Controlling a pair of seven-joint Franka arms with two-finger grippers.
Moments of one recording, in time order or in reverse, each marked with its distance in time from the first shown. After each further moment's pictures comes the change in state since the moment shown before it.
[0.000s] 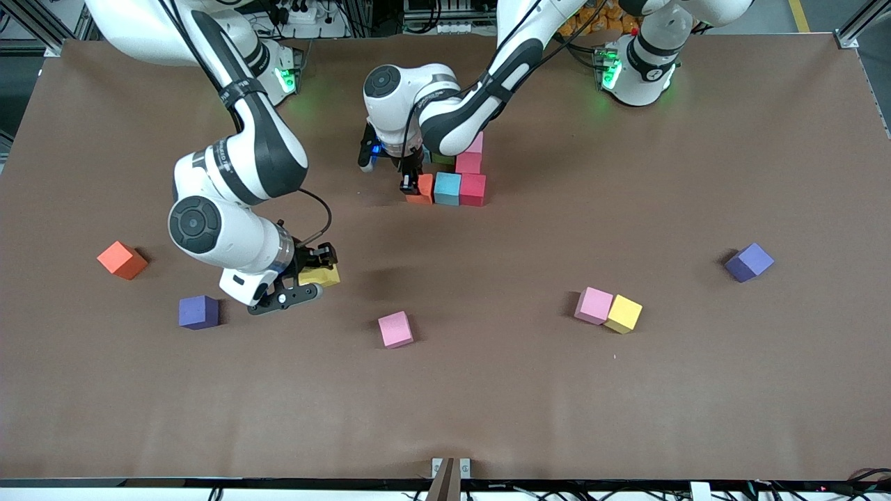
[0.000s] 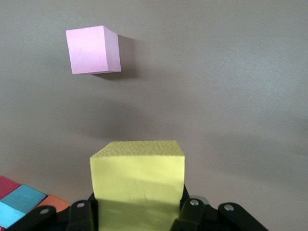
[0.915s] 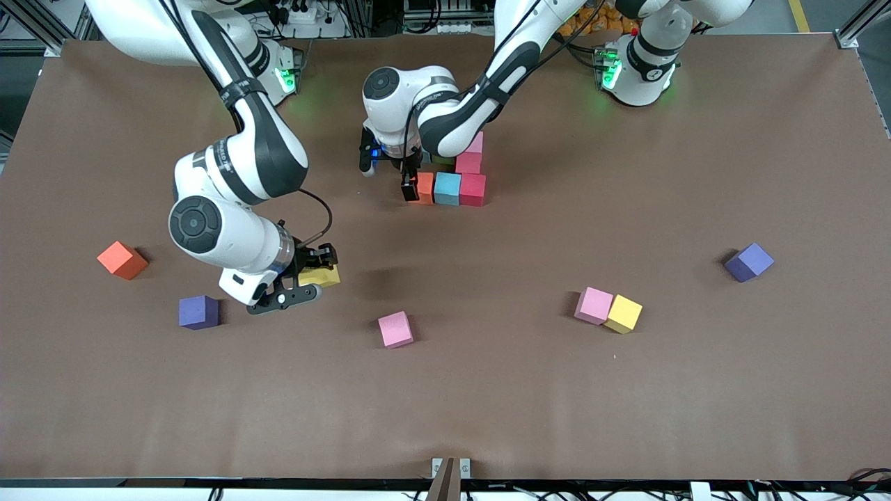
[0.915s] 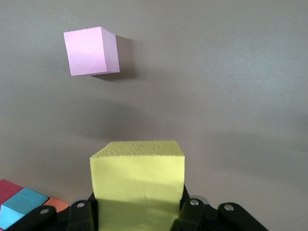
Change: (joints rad) left arm -0.009 0.016 0.001 0.019 -0.008 0.006 -0.140; right arm 0.001 0.000 0.001 0.000 0.000 0.000 0.027
